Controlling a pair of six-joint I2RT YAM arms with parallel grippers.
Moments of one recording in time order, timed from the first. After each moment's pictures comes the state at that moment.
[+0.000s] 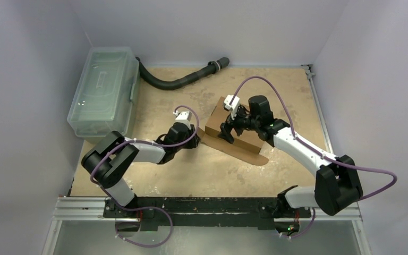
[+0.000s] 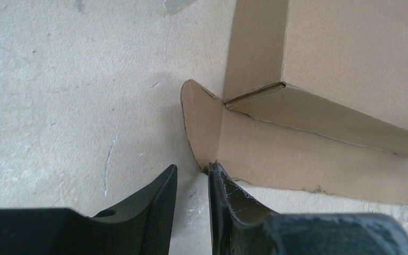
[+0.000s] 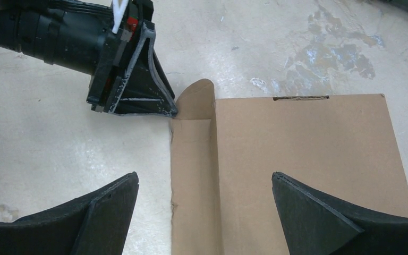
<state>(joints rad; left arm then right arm) -0.69 1.66 0.60 0.48 -0.12 -0.59 0.47 1.33 0.87 -0.13 -0.52 -0.33</state>
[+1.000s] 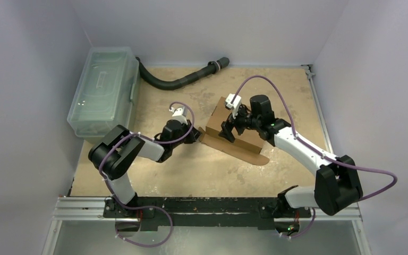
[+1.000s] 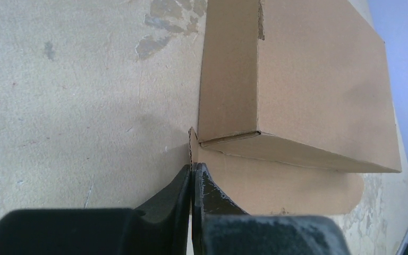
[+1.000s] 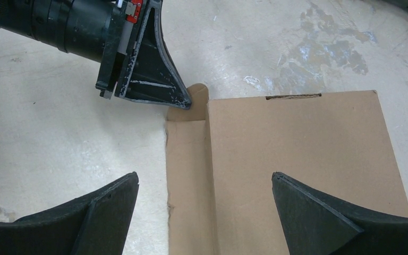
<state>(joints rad) -0.60 1.75 0.57 0.78 0.05 -0.68 0.45 1.33 0.87 -0.12 -0.52 -0.32</state>
